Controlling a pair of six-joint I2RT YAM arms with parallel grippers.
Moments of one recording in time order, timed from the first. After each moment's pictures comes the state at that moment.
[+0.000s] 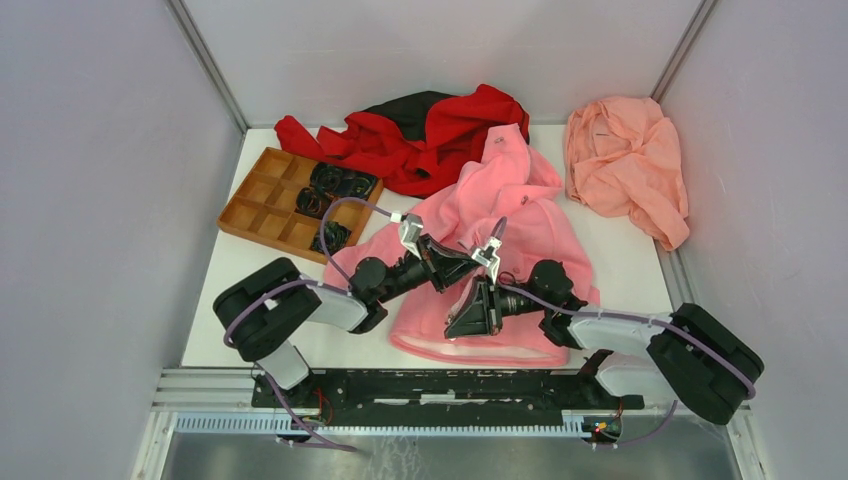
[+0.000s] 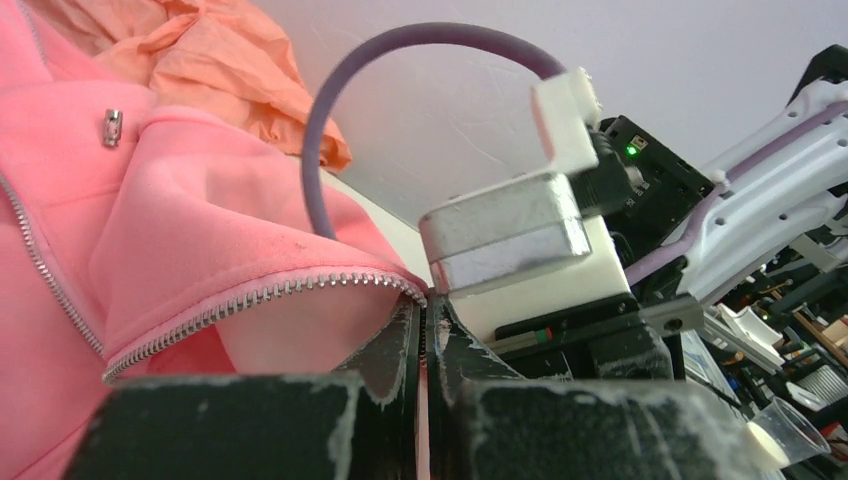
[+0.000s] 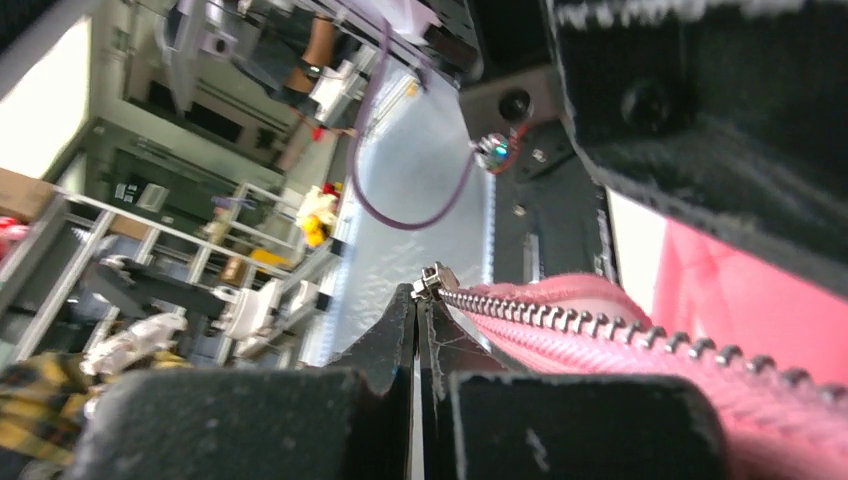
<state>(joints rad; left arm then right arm) -0.88 1.63 0.46 1.50 0.29 -0.66 0.77 1.24 0.26 1.04 -0.99 0.98</state>
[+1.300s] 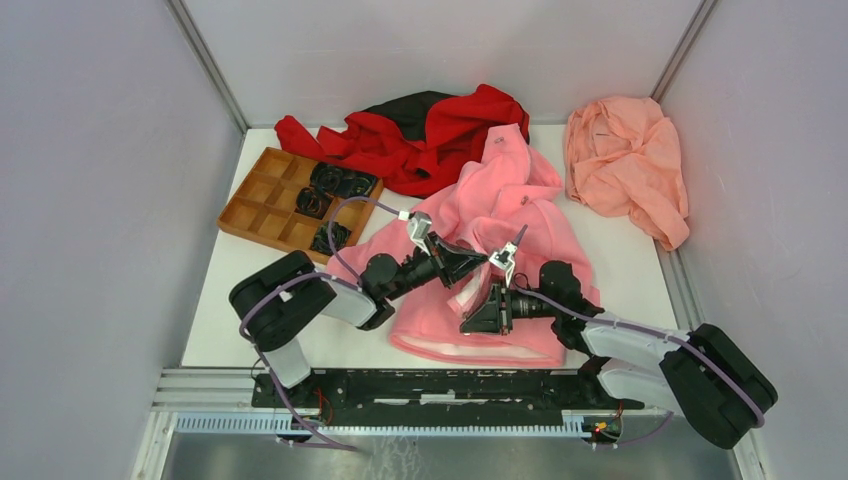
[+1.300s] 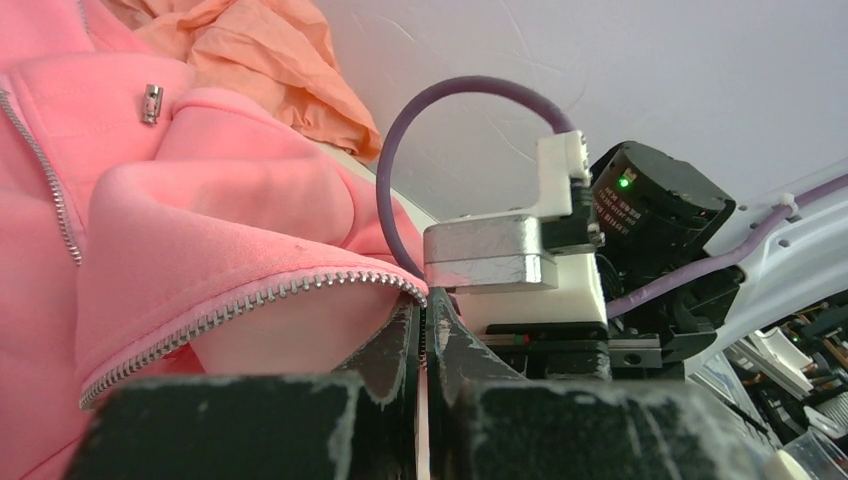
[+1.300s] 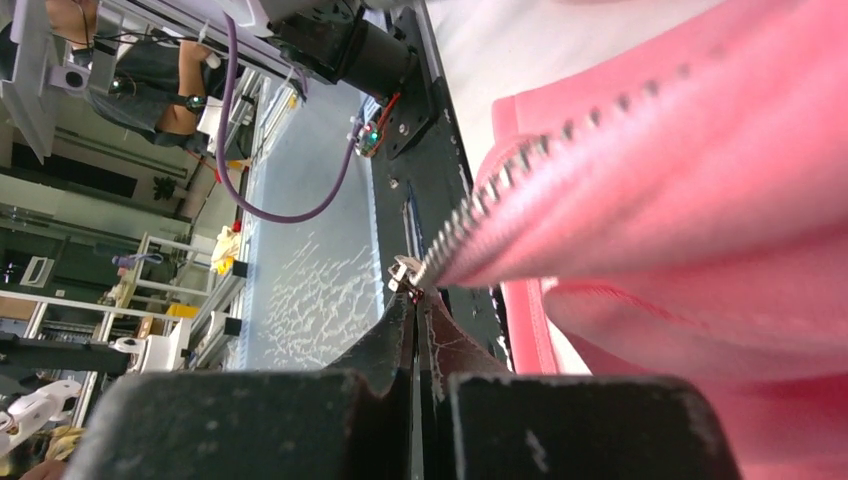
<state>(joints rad) -0.88 1.72 0.51 1.47 0.24 -0.66 0.64 1.12 0.19 0.69 -0.91 0.70</state>
